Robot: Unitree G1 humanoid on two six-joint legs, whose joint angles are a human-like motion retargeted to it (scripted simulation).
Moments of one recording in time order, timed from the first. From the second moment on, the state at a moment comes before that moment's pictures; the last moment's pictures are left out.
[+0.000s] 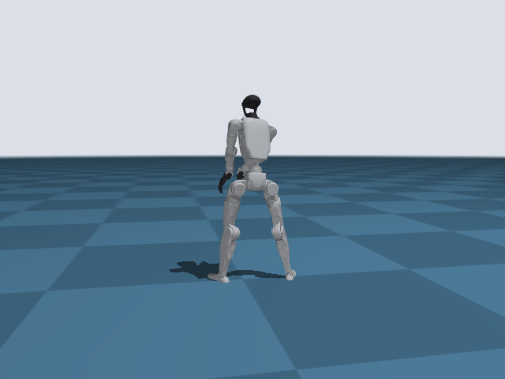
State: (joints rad) left arm -0.69 -0.04 -0.57 1.26 -0.38 0.03 0.54; right arm -0.64 0.18 0.44 1.16 0.93 -0.07 -0.47; waist 0.18 0.06 0.26; left_leg -0.10 0.21 0.41 -0.01 -0.04 -0.15; right_leg 0.03 -0.33 -0.47 0.03 -0.19 0.07
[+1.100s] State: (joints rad) left arm -0.85 -0.12 -0.61 1.35 -0.43 0.03 0.45; right arm -0.69 0.12 0.42 1.14 1.03 -0.10 -0.54; waist 0.19 -0.27 0.46; left_leg -0.23 0.12 0.38 0.08 -0.09 -0.07; right_leg -0.04 -0.43 -0.51 0.02 -0.12 0.15
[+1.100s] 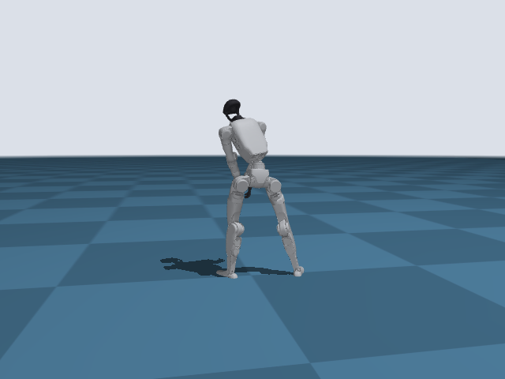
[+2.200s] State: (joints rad) left arm -2.02 0.91 -0.61 0.29 0.36 0.06 1.03; right arm -2.16 -0.27 0.62 0.28 0.56 -0.31 -0.21; waist 0.70 -0.04 0.05; left_leg -0.18 -0.02 -0.34 -0.01 -0.03 -0.24; right_leg 0.22 -0.22 0.16 0.32 0.17 0.20
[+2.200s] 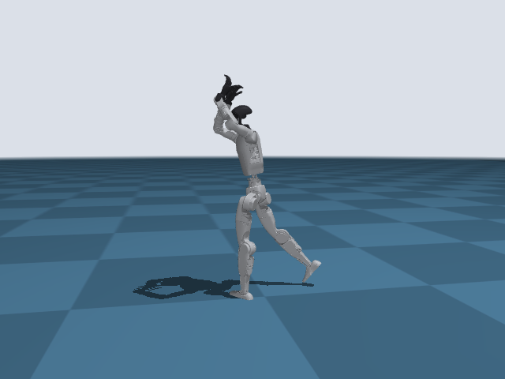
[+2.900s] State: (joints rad) left arm -2.14 -0.01 -0.64 0.71 -0.60 -0.18 0.31; right arm -1.50 -0.67 0.09 0.11 0.18 -0.12 -0.83; waist -0.69 -0.27 -0.02; left_leg 0.22 0.39 0.26 0.49 0.26 -0.19; right_leg -0.03 -0.04 0.50 -0.04 -0.07 0.08
